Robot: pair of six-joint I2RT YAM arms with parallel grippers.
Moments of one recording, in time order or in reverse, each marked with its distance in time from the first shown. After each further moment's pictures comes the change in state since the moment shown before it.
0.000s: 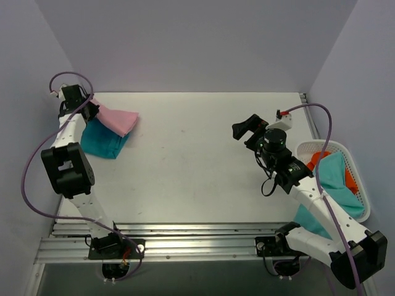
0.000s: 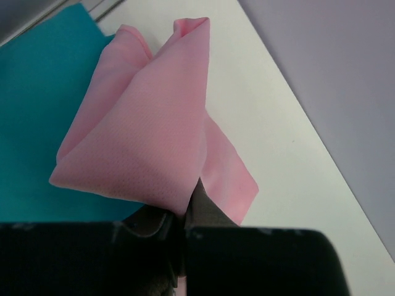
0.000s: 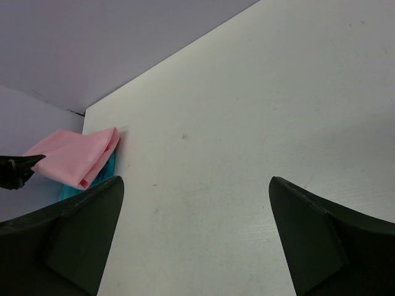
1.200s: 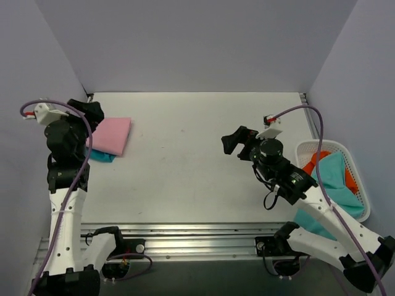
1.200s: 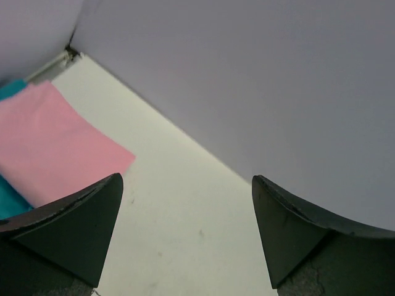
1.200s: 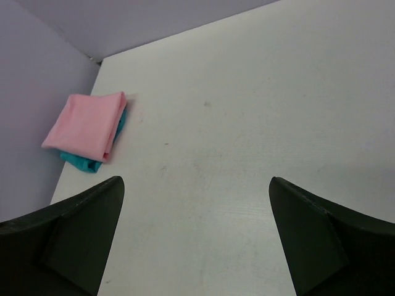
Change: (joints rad) left arm -0.121 -1.058 -0.583 0.118 -0.113 -0.006; right arm 0.187 -0.056 0.030 -0.098 0.049 -0.127
